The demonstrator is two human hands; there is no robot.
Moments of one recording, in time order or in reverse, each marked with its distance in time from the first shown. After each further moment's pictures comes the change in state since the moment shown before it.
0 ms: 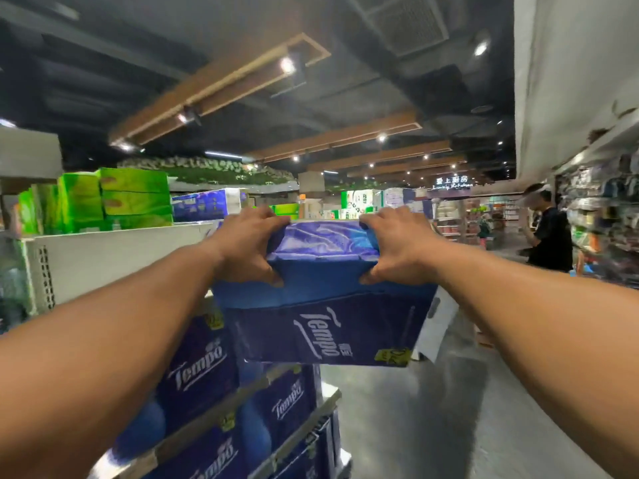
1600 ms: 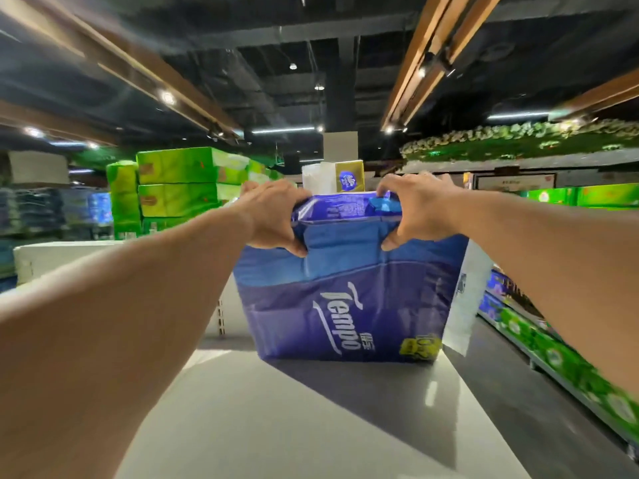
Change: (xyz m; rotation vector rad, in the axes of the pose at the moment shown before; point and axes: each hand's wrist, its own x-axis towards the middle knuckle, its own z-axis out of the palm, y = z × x) left_hand 0.619 -0.435 0.421 0.550 -0.222 -0.859; right_hand 0.995 0.094 0.511 0.518 0.125 -0.826
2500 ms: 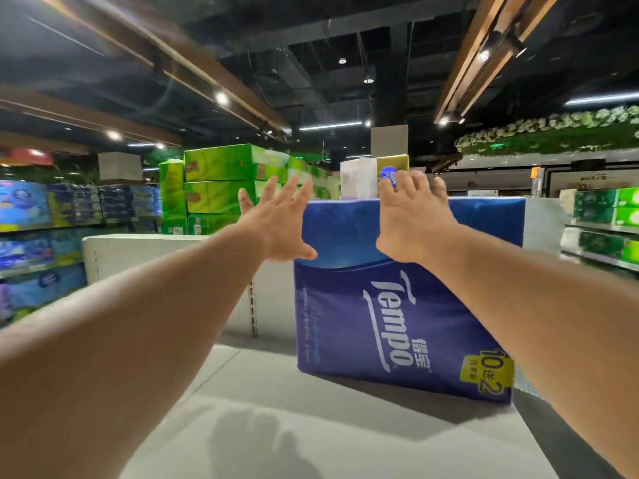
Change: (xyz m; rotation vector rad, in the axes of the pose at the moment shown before) left_hand -0.004 -0.015 0.028 0.118 -0.070 -0.369; right_hand 0.047 -0.059 0.051 -0.045 0.186 0.016
